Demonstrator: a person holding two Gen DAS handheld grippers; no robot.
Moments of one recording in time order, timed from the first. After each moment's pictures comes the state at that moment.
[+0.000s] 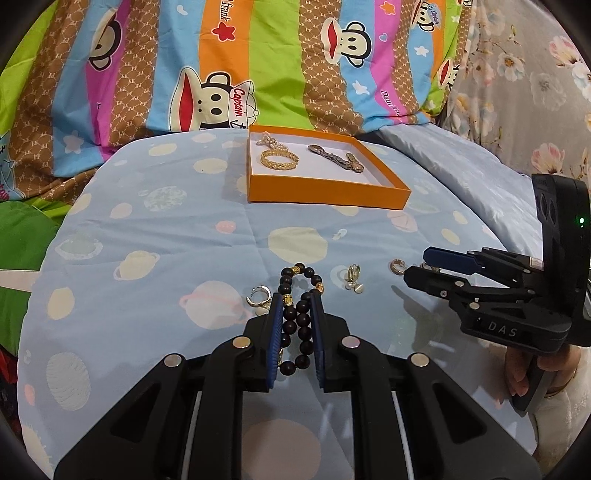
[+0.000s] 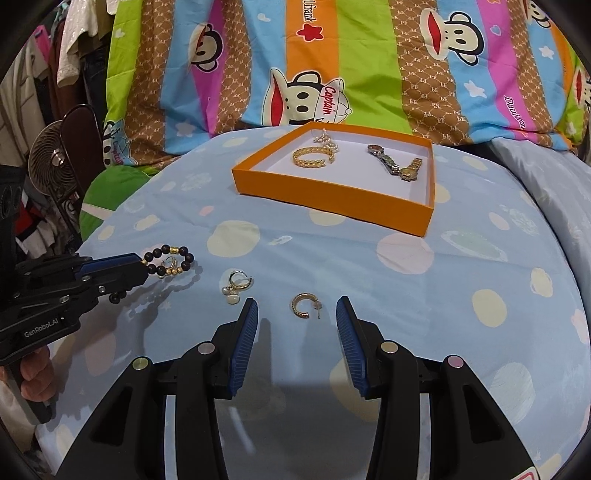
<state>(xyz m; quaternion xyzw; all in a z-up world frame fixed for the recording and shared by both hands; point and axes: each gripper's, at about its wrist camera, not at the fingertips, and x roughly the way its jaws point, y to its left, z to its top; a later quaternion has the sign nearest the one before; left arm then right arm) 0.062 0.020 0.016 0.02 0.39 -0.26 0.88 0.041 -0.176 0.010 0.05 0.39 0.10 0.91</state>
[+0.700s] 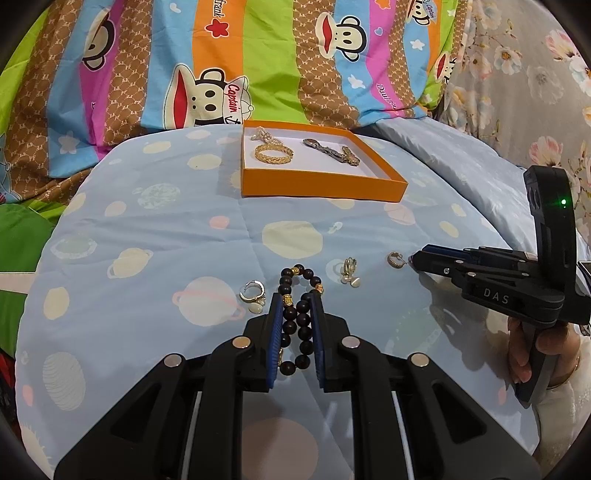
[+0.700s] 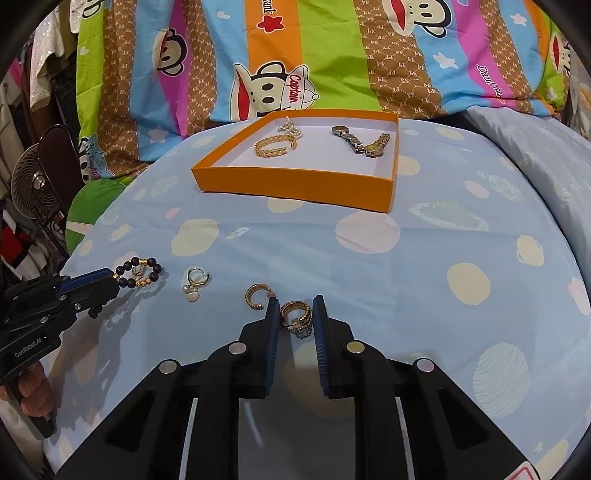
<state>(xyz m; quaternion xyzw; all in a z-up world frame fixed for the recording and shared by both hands) 0.062 0.016 0.012 0.03 0.40 -0.27 0.88 0.048 -0.197 -0.003 0.08 0.42 0.07 0.90</state>
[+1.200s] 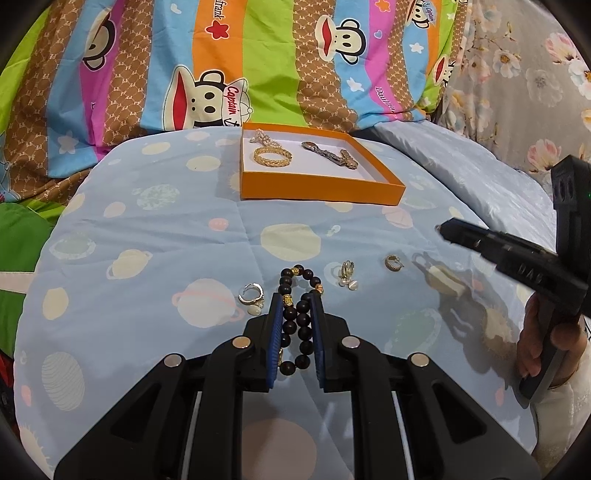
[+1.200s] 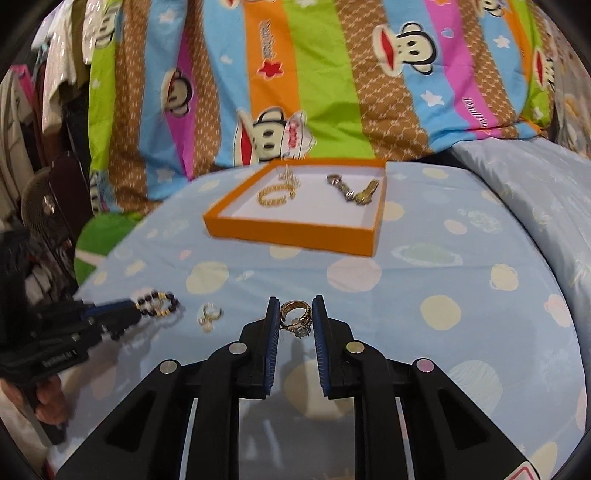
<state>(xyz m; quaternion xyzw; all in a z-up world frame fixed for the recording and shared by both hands) 0.061 0.017 0.013 0.02 0.39 -0.27 0.88 0.024 -0.221 0.027 0.12 0.33 0.06 0.93</state>
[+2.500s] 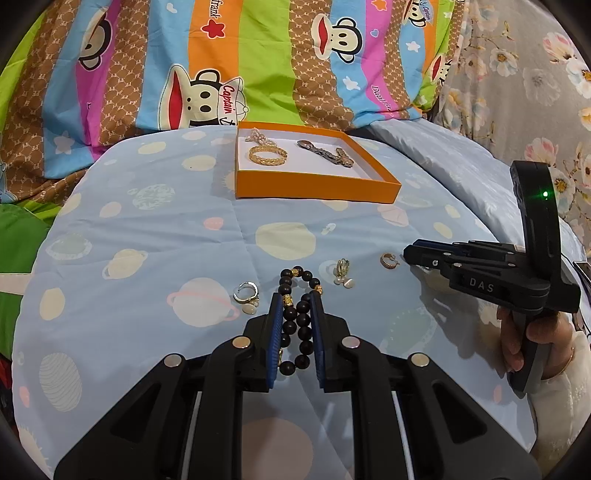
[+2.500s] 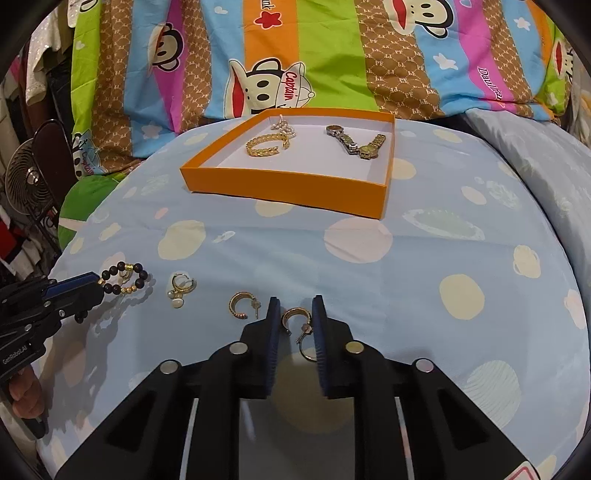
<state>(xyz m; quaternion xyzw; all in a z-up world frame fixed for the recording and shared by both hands) 0.060 0.017 0.014 0.02 0.40 -0.28 0.88 0.058 -0.203 -0.005 0.08 0.42 0.06 0.90</state>
